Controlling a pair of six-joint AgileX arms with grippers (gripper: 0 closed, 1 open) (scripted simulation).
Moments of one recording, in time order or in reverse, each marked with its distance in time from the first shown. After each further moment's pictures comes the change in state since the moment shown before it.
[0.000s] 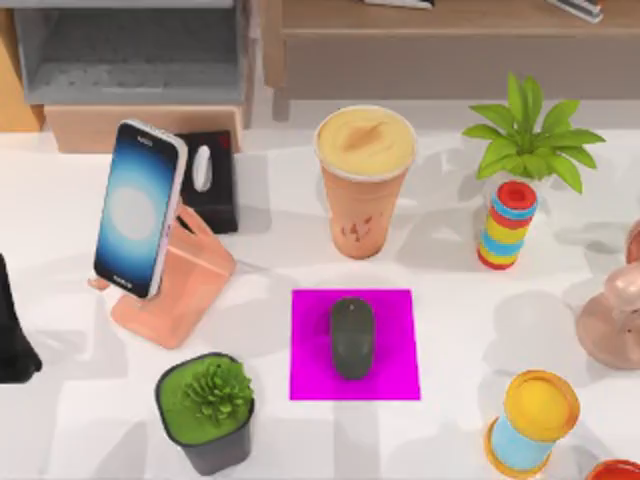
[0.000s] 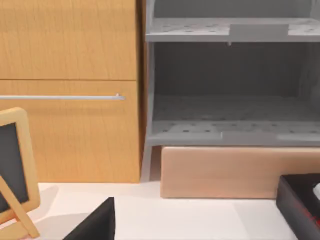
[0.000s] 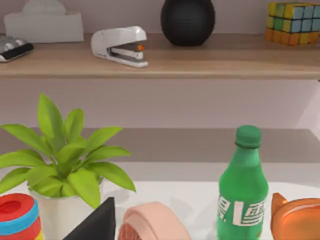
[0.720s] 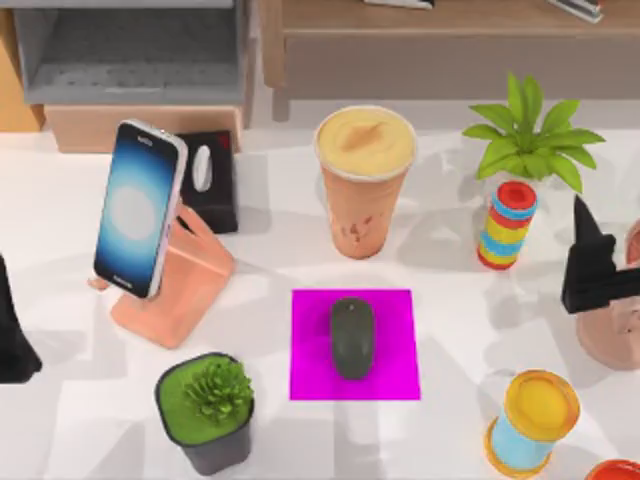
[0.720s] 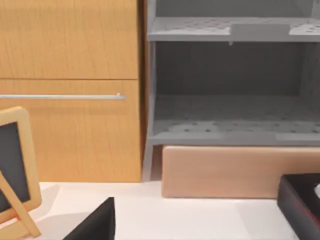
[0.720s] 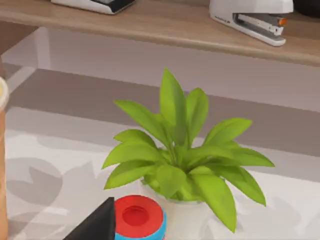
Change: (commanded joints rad) left arm 0.000 0.000 0.000 0.000 0.000 0.000; right arm 0.464 0.886 0.246 0.454 0.329 -0.018
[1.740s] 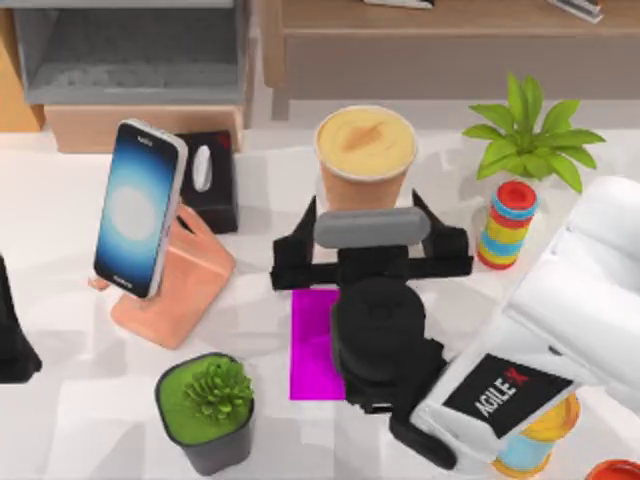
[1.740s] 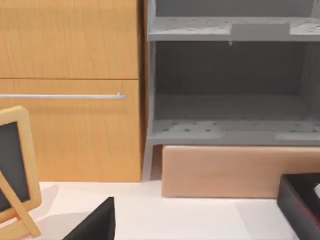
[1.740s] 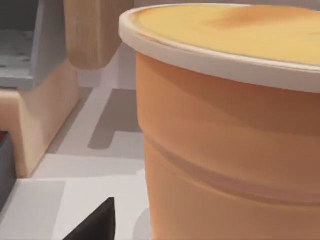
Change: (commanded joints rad) left arm 0.000 0.000 0.000 0.000 0.000 0.000; right arm 0.434 1.363 0.621 0.865 0.580 0.023
